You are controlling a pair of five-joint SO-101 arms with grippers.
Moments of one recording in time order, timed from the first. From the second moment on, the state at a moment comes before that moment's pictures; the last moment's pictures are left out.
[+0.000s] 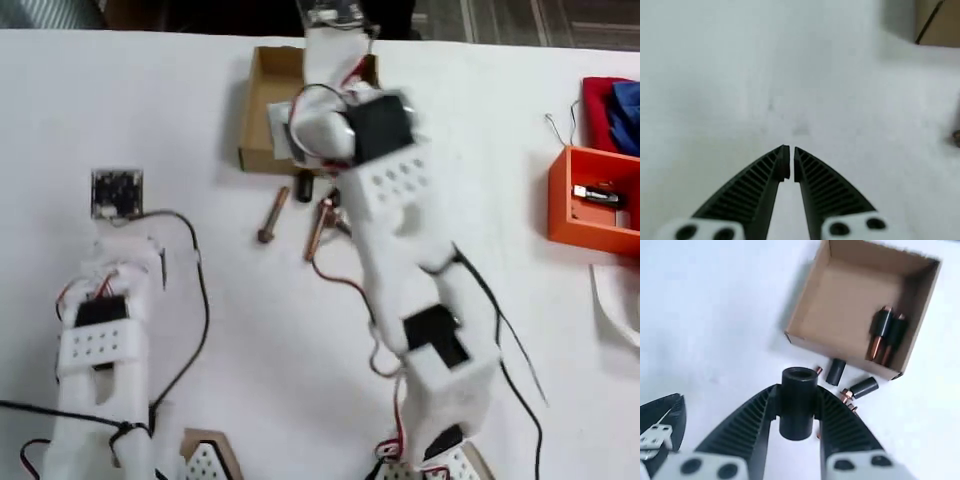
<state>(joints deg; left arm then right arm) -19.3 -45.3 66.7 33.5 -6.9 -29.4 14.2 -56.1 98.8 -9.3</state>
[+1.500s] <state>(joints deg) 7.1 30.9 -19.1 83.4 -11.2 -4.0 -76.2 53.8 52.9 -0.3</state>
